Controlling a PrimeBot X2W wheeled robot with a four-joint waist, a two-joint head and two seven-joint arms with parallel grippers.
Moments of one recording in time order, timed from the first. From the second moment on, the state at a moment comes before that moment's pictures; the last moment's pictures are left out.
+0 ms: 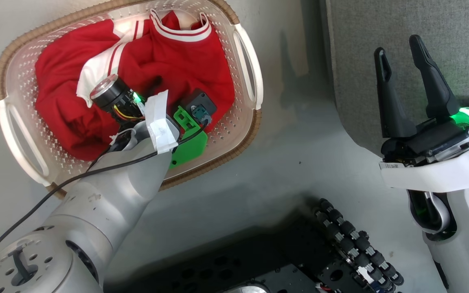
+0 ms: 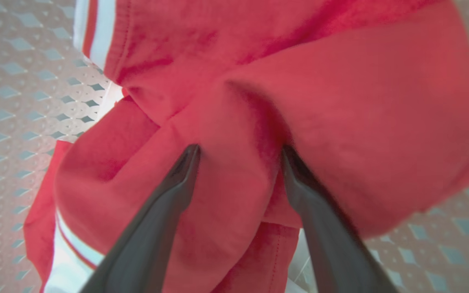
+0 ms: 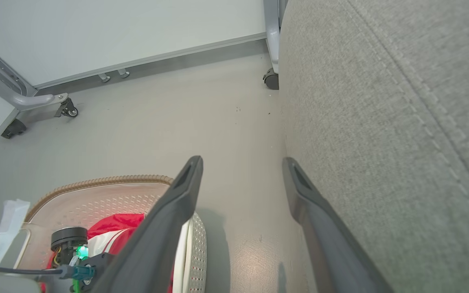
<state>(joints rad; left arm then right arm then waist) -1.11 0.05 -1.28 1.21 -0.30 0.17 0.05 -0.35 -0.28 0.20 -0.16 0.47 0.13 -0.26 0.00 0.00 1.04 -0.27</state>
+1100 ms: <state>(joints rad) -1.14 0.05 -1.27 1.21 -0.41 0.17 0.25 -0.34 -0.28 0.20 -0.17 0.48 0.13 -0.27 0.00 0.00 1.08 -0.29</state>
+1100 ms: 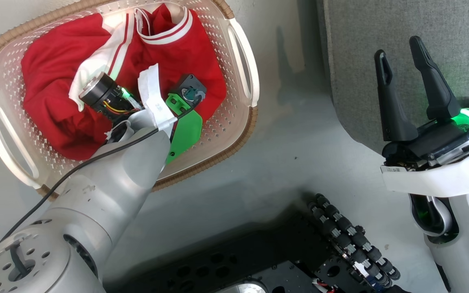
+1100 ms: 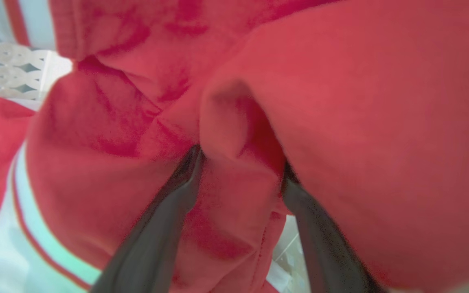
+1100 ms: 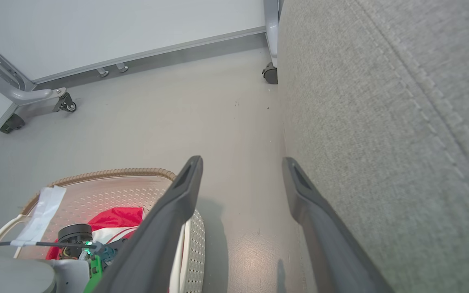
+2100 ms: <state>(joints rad) -0.95 0.05 -1.20 1.14 -0.65 0.26 -0.05 -0.32 -0.31 0.19 -0.09 0.43 0.13 -0.26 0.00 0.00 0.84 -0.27</state>
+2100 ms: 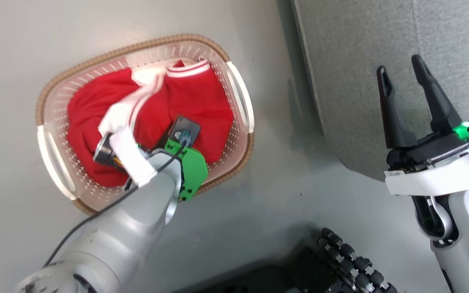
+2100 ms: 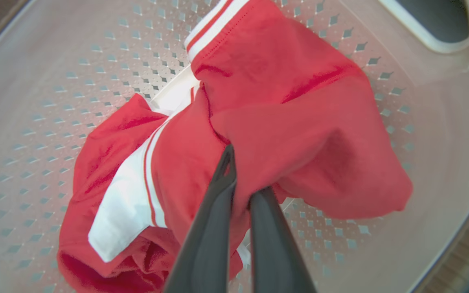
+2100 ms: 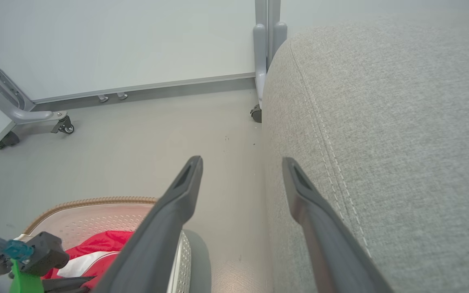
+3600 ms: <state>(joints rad) -0.24 0.06 -0.36 0.29 -0.22 0.13 -0.26 0.03 -0.15 0.19 0.07 0.28 0.13 -0.26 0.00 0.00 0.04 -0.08</state>
